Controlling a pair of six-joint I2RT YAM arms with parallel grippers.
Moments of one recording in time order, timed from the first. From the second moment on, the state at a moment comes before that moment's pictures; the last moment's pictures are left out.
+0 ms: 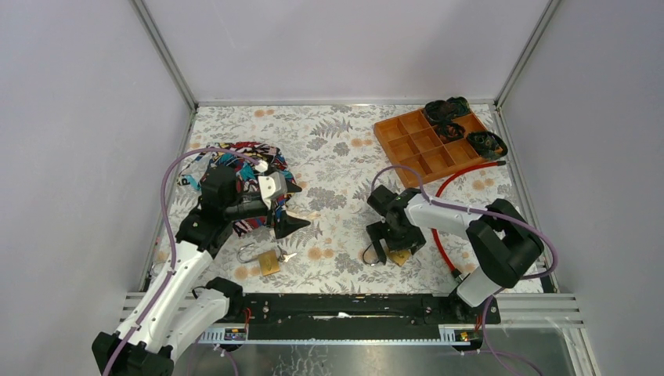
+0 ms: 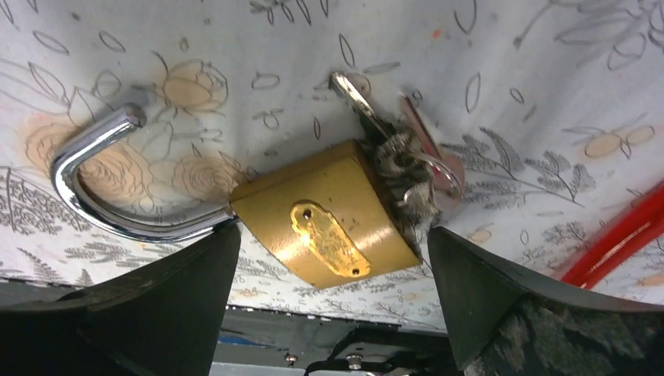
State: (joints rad) left arm -0.33 0.80 0.74 -0.27 0.93 0.34; right arm 0.74 1.58 0.87 -0.84 0.02 0.40
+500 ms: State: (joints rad) left arm -0.46 0.88 0.74 -0.29 0.86 0.37; right arm 0.74 1.58 0.84 -0.78 -0.02 0.38
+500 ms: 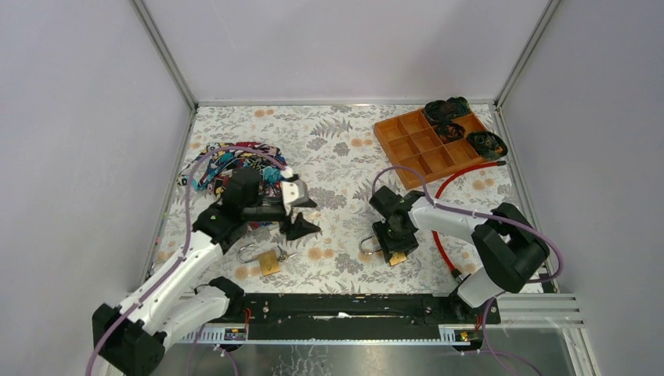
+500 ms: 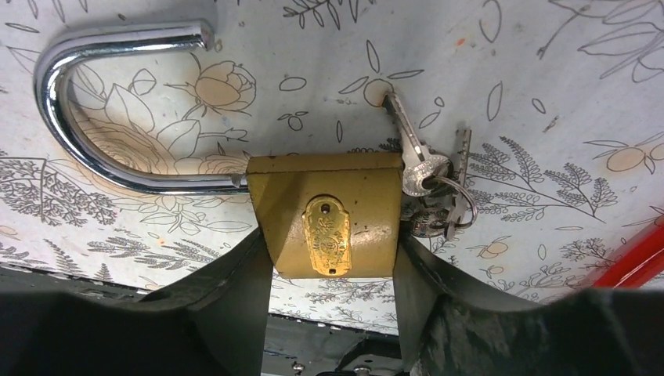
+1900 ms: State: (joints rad) left arm -0.70 1.23 0.83 -0.22 0.68 0.48; right arm 0.73 0.95 0.87 -0.52 -0.32 0.42
